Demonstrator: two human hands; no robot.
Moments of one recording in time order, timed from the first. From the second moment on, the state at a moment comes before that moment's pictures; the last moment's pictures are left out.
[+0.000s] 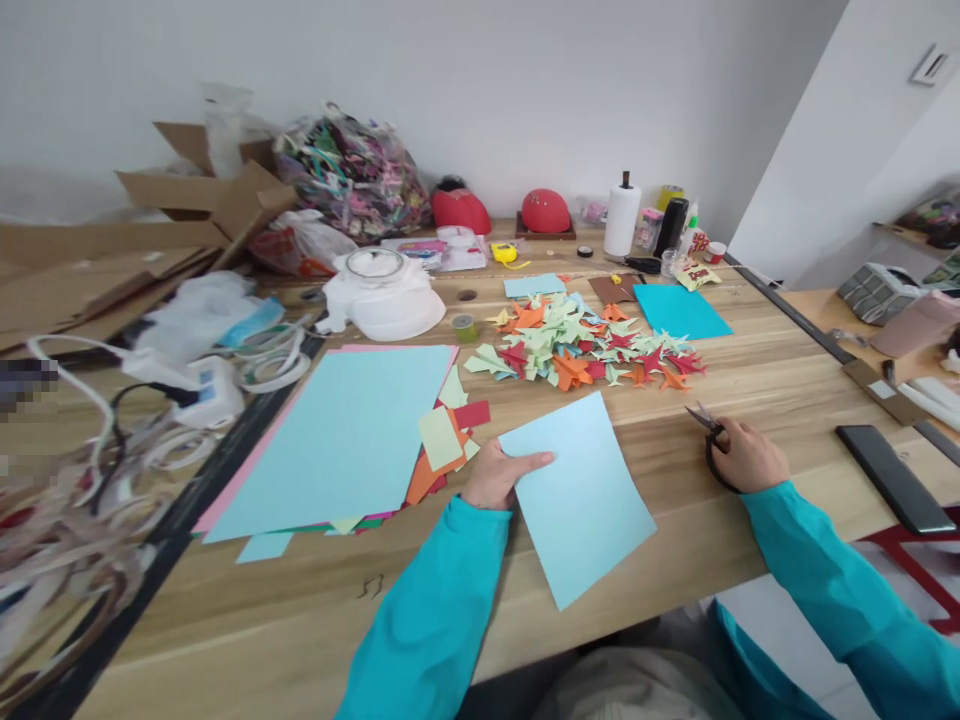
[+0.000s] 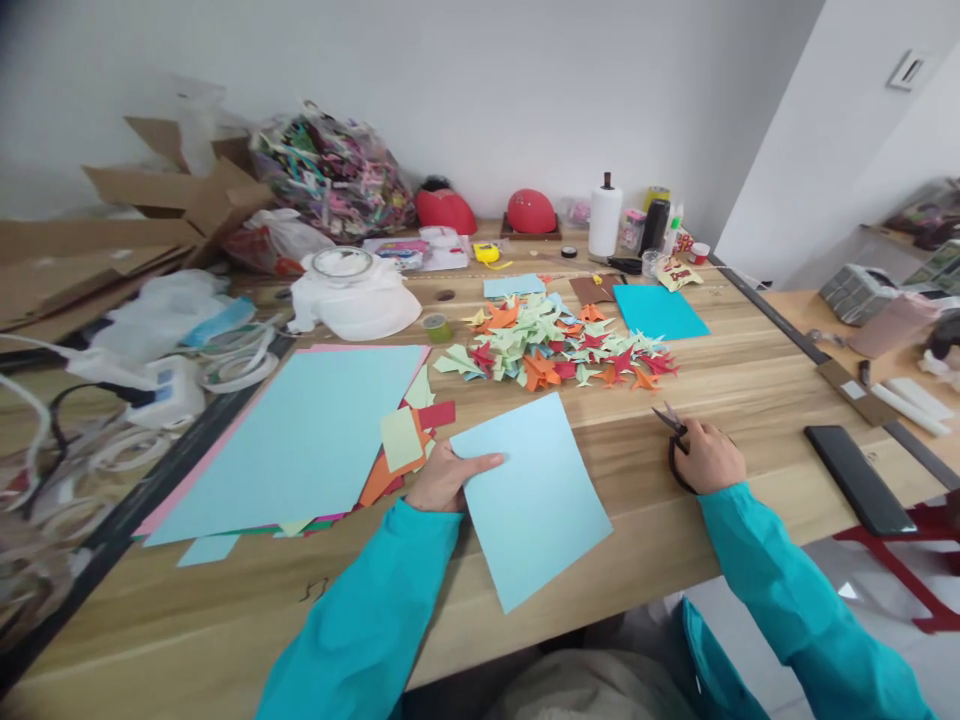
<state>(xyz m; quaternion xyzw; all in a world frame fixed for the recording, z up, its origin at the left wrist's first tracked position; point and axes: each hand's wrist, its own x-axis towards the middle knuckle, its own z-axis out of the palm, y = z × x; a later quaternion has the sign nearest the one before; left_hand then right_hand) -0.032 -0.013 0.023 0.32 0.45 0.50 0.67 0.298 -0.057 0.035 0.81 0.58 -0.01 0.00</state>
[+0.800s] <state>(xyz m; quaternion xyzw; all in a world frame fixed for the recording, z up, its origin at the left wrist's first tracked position) -0.027 -0.008 -0.007 0.43 0.44 0.51 0.60 0.209 -0.031 -0.003 0.55 0.57 -0.47 -0.39</state>
